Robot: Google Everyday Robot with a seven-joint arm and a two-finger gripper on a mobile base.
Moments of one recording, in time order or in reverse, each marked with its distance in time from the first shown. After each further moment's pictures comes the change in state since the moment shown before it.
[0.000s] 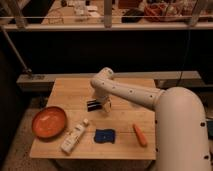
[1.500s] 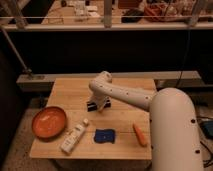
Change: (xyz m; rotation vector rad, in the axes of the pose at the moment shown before) arm -0.014 -0.008 0.030 0.004 -0.032 0.005
